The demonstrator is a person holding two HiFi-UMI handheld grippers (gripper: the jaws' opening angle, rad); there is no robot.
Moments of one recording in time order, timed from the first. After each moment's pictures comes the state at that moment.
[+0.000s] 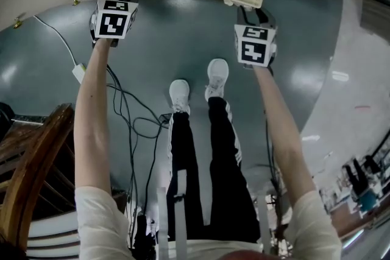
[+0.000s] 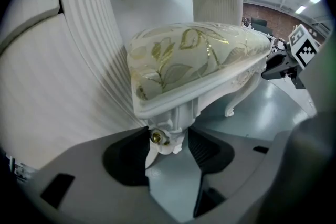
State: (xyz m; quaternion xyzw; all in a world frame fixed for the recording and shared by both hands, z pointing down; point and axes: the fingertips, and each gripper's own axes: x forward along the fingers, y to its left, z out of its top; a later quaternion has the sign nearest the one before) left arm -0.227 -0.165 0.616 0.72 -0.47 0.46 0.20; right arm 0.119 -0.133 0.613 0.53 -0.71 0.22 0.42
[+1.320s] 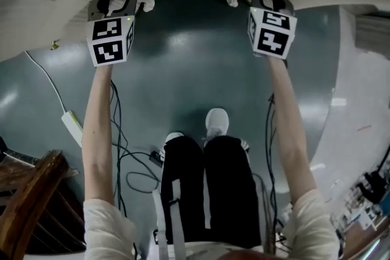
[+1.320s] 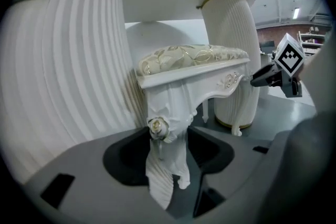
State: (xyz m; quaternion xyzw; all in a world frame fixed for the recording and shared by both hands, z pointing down) left arm -0.194 -0.299 0.599 0.75 -0.60 0.28 0.07; right arm 0.151 -0.332 0.603 0.61 -0.73 0.08 0.30
